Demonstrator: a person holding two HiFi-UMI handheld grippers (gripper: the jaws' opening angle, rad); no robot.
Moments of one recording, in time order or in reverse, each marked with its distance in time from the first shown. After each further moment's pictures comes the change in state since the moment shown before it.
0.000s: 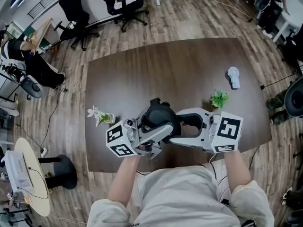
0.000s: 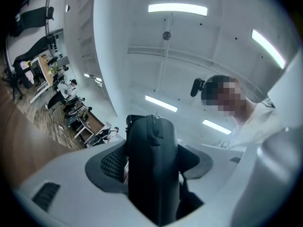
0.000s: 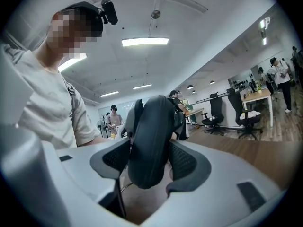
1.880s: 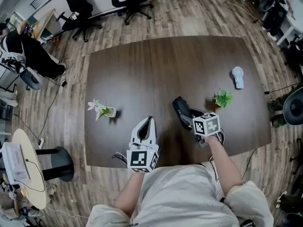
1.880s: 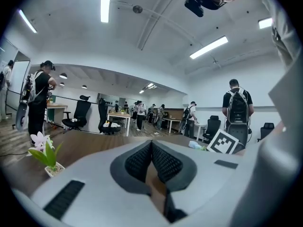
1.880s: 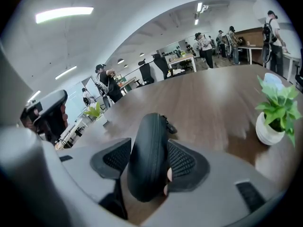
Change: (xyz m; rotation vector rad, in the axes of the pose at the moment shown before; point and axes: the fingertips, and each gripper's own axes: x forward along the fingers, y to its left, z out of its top) left arm -0.135 0.081 -0.067 0.535 0.234 1.062; right arm -0.031 -0.152 -0.243 0.545 0.336 -0.719
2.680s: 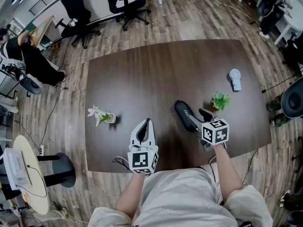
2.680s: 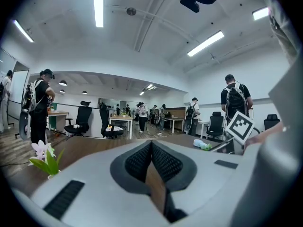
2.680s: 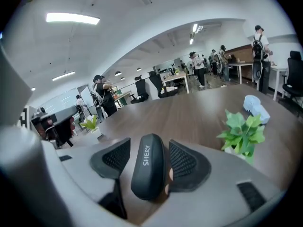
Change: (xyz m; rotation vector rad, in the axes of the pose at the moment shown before) left arm 0.012 0.007 -0.001 0.073 -0.019 0.035; right arm -0.053 -0.019 0.032 -0.027 -0.197 -0.098
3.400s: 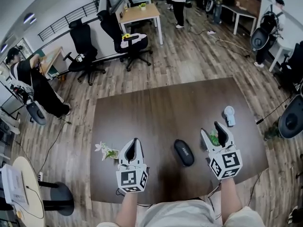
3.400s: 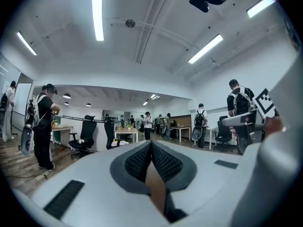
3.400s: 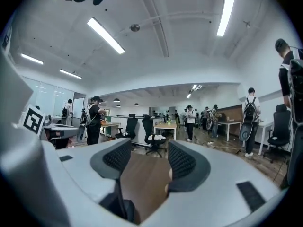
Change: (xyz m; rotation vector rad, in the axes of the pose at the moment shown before) left arm 0.016 0.053 0.100 0.051 -0.118 0.069; right arm -0.127 0.030 0.184 -0.295 -0.537 -0.211
